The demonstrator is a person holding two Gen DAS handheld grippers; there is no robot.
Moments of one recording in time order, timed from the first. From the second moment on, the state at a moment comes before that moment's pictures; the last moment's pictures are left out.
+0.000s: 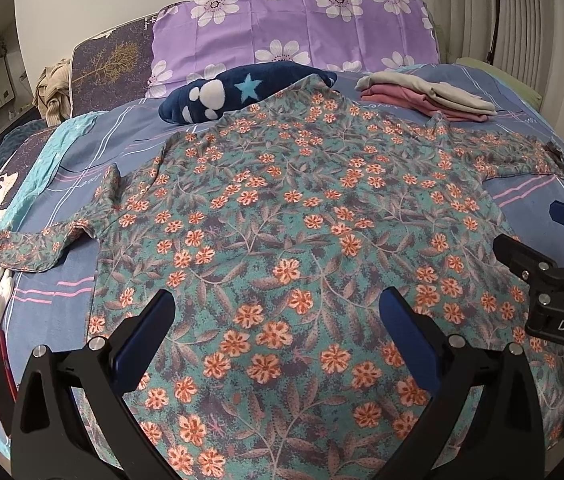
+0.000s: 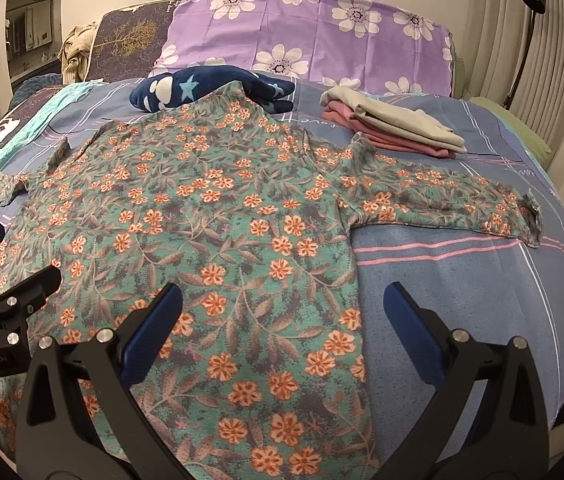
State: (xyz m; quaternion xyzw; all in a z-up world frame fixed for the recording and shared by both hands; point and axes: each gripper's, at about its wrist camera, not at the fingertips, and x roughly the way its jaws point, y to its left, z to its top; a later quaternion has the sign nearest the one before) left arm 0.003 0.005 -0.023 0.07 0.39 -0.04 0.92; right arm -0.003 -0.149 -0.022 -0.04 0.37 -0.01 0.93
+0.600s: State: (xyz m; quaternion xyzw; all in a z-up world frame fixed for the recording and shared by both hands) left arm 0.002 0.009 -0.027 0.06 0.39 -0.04 0.92; right arm -0.001 -0.145 -0.023 -0.04 0.37 0.00 0.93
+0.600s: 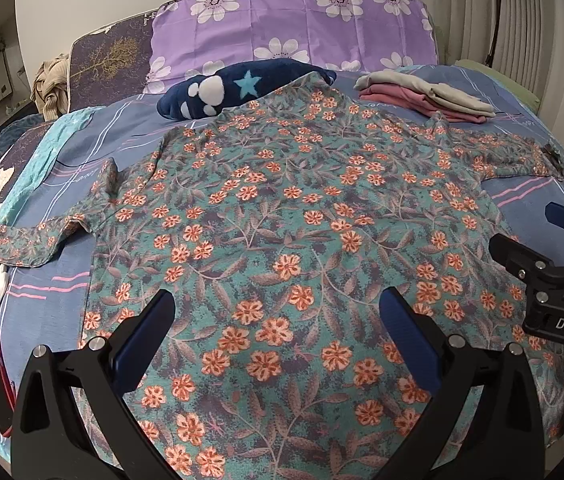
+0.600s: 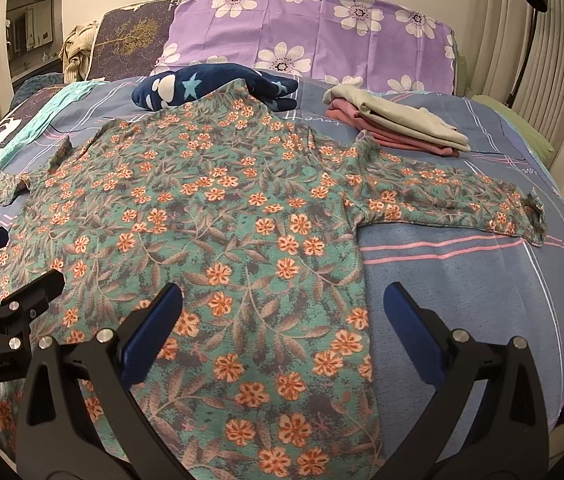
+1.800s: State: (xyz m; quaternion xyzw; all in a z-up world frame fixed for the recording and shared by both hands) left arm 0.000 0.007 -0.033 0.08 0.40 -0.04 0.91; right arm 0.003 -0.140 -0.033 -0.04 0.39 0.00 0.92
